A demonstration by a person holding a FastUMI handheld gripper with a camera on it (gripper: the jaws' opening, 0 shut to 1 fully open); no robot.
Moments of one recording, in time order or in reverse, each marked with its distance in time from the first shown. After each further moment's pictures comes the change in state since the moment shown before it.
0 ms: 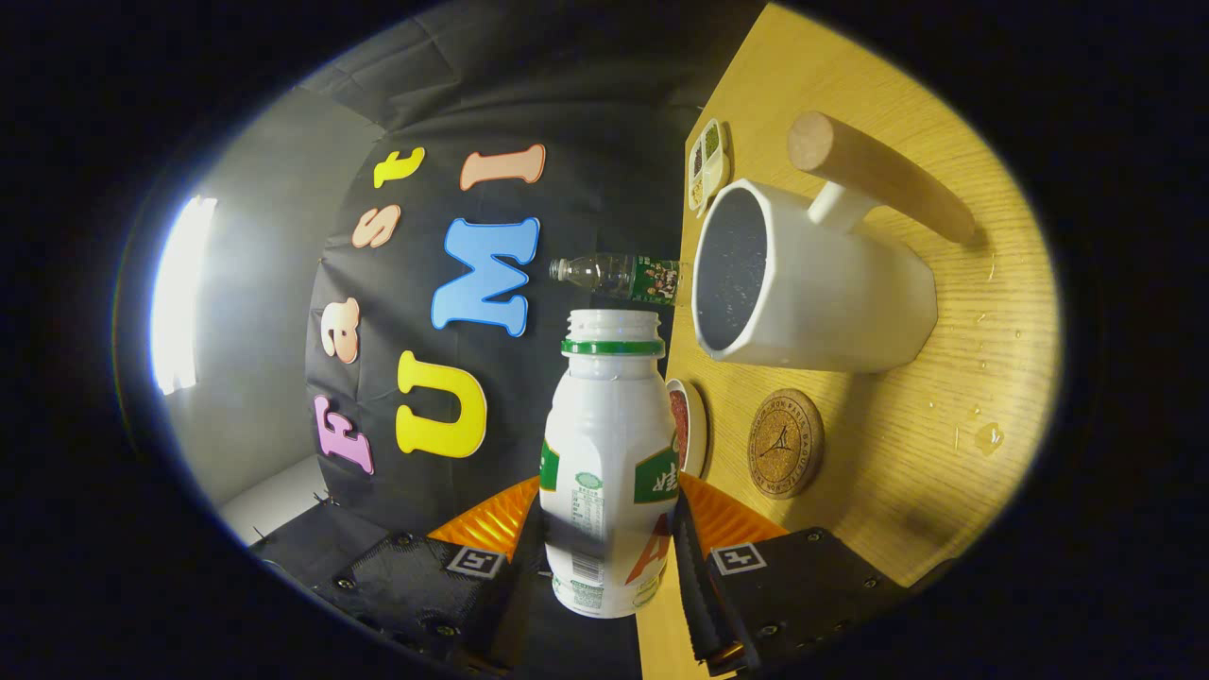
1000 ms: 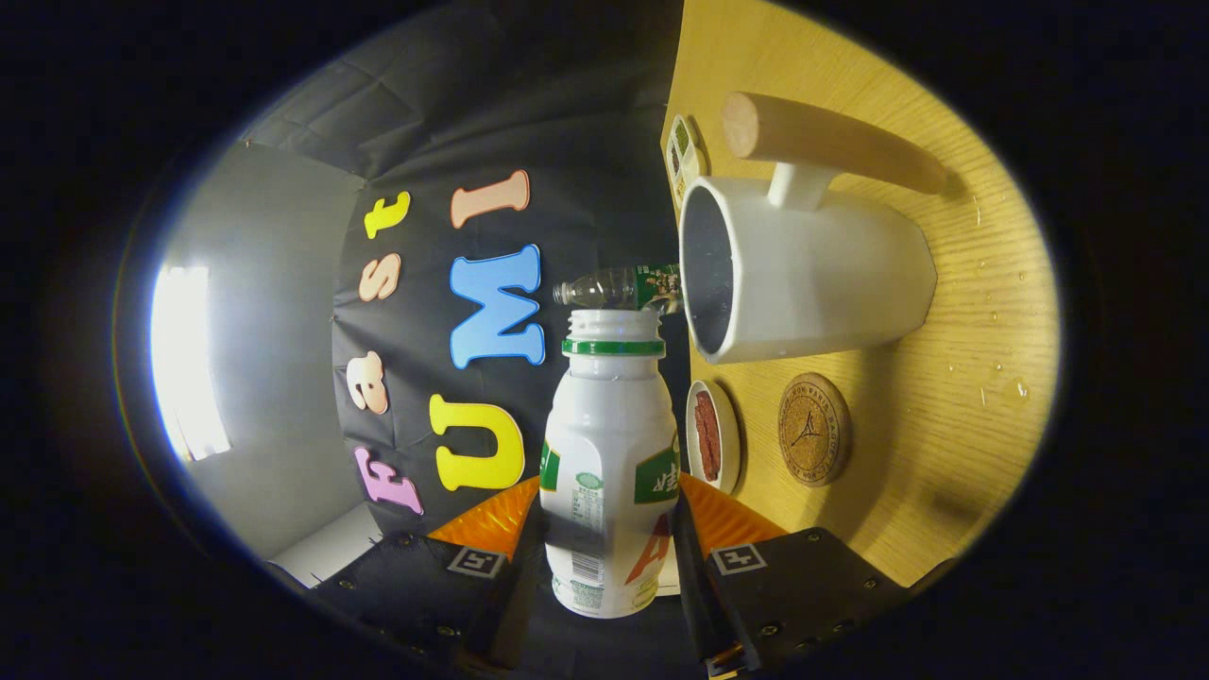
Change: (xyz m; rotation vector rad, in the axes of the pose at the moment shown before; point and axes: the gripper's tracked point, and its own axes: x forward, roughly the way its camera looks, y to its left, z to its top) arm 0.002 0.008 0.008 0.165 -0.039 0.088
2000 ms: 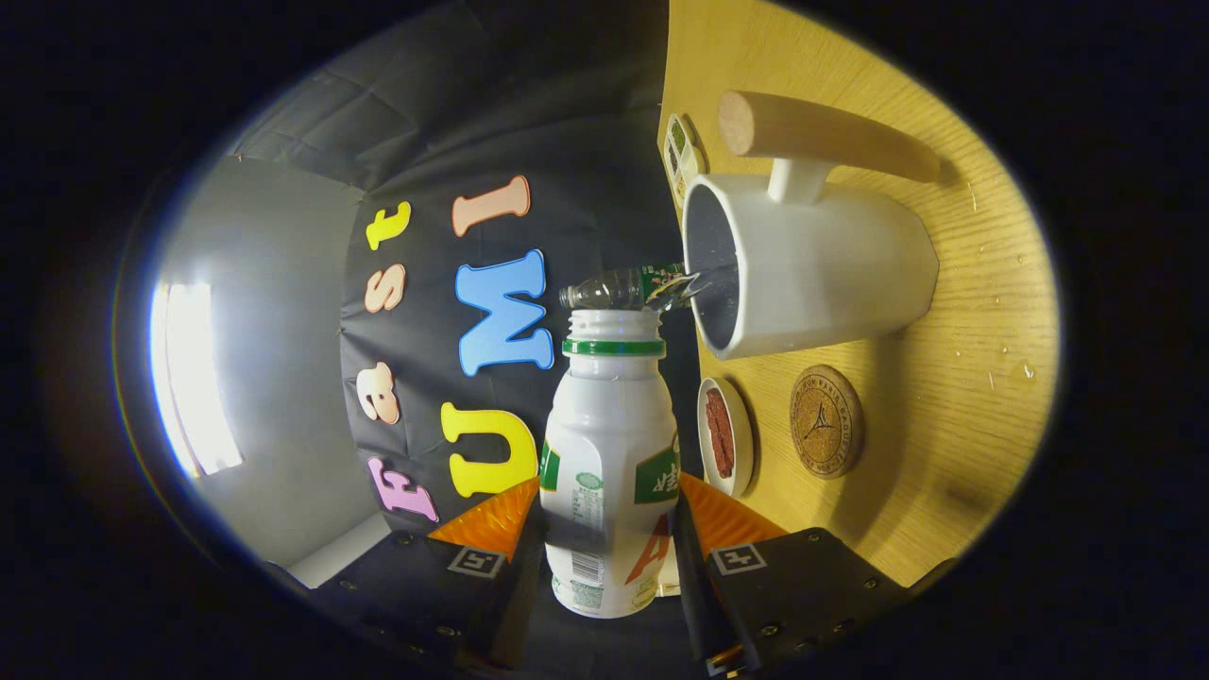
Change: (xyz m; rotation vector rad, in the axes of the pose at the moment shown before) arm 0.003 0.000 0.000 0.033 -0.011 0.030
